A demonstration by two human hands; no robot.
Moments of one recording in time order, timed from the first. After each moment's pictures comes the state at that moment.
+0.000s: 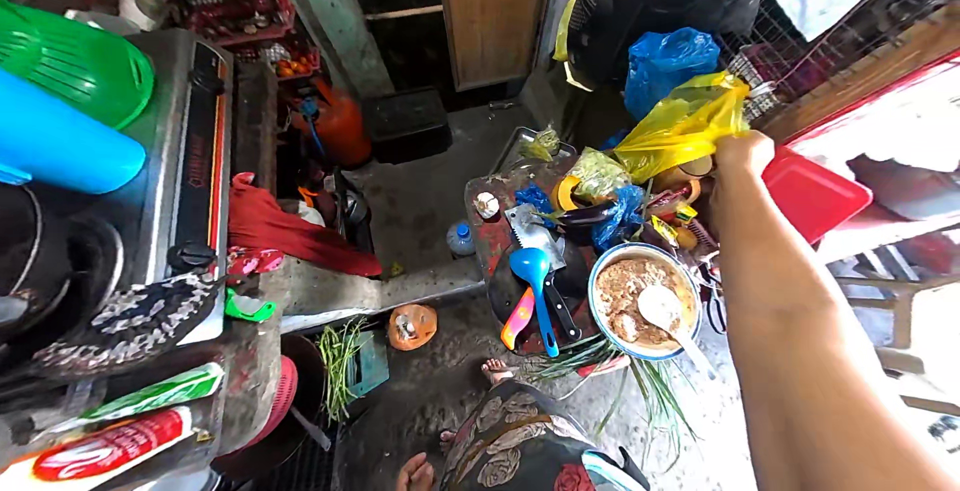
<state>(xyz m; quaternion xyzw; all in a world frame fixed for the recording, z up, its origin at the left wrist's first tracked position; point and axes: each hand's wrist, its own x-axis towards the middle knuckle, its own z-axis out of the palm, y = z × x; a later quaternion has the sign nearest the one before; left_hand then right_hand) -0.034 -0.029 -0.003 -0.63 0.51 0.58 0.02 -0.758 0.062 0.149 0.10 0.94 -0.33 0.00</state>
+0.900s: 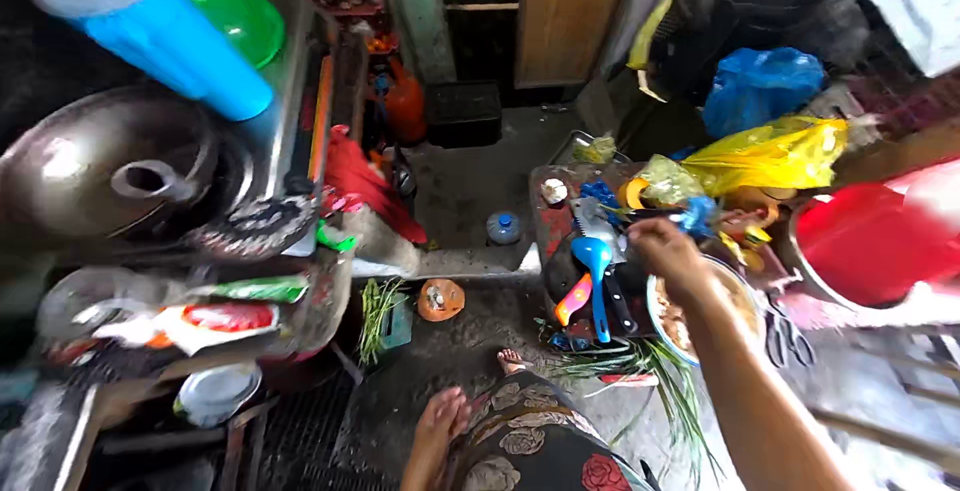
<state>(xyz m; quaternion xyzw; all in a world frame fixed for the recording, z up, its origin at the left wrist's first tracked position) -0.030 -0.052 0.032 -0.58 0.40 0.70 -0.10 -0.463 -0.007 0.167 -0.23 0.81 -0.43 0.33</state>
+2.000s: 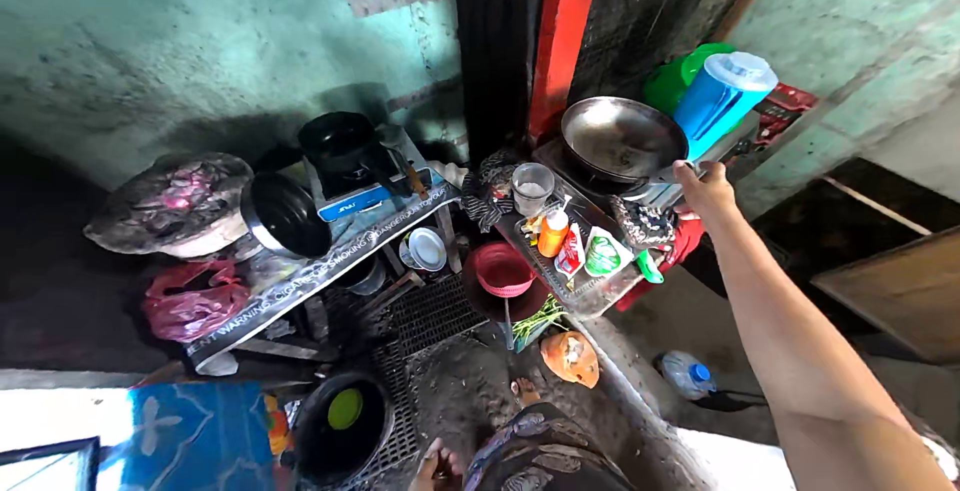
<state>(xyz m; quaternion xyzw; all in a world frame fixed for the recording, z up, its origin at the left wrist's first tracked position) 0.222 0.039 0.023 -0.49 -0.22 0.54 -0.64 -0.076 -0.436 0.245 -0.55 0.71 -0.31 0.30</state>
